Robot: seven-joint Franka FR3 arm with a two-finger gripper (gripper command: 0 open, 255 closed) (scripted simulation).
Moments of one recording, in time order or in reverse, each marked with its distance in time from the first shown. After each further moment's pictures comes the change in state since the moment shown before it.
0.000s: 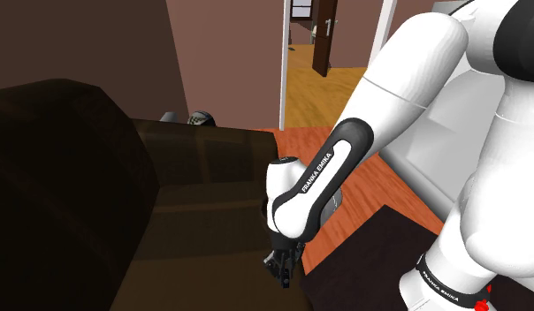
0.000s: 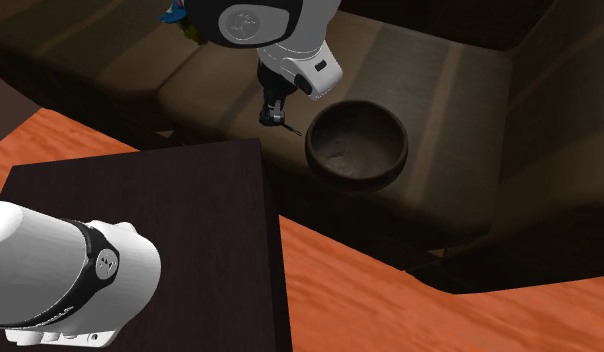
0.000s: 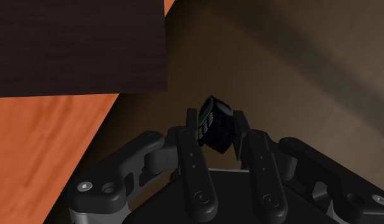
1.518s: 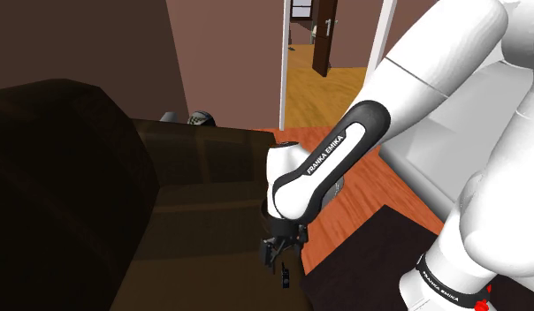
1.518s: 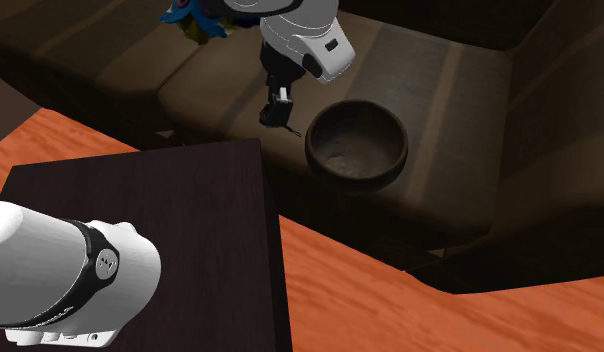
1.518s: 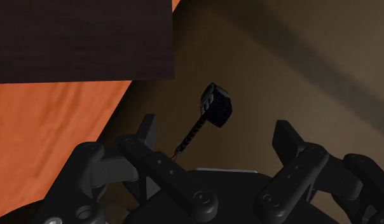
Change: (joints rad) arm -0.022 -0.113 -0.013 0.005 -0.006 -0.123 -0.003
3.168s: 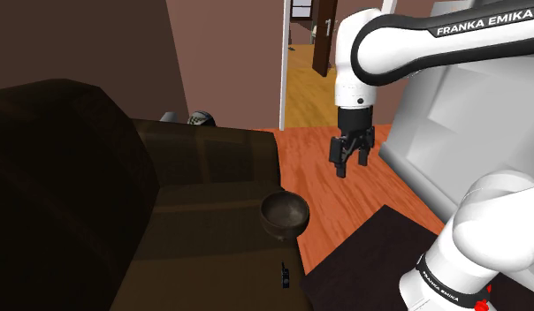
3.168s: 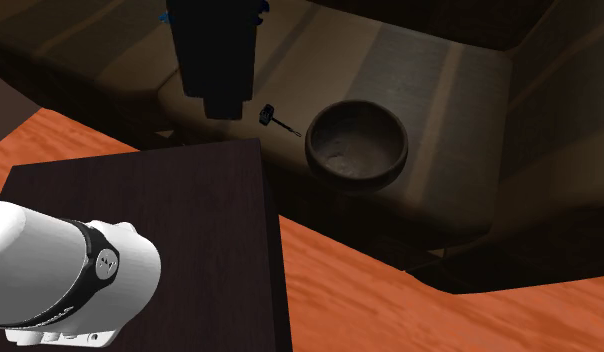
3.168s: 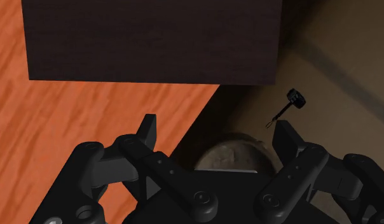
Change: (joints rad) arm -0.172 -0.771 -0.304 0.057 -0.297 -0.881 -0.183
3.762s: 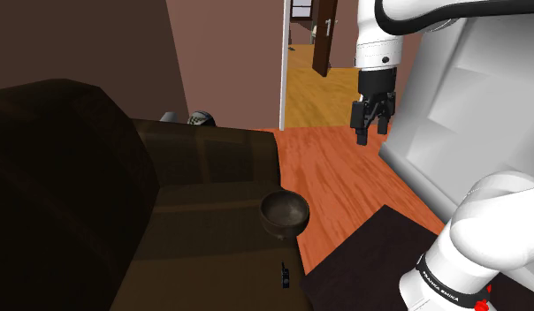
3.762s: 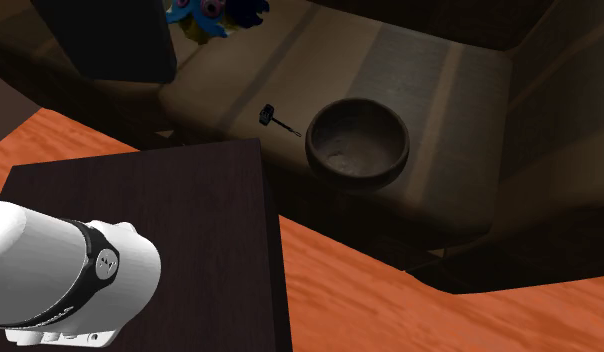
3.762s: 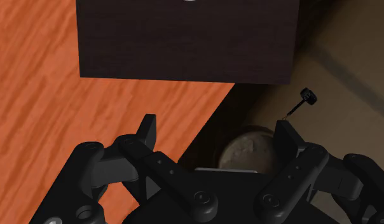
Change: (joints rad) arm -0.044 -0.030 -0.082 0.173 -0.108 -0.200 -0.077
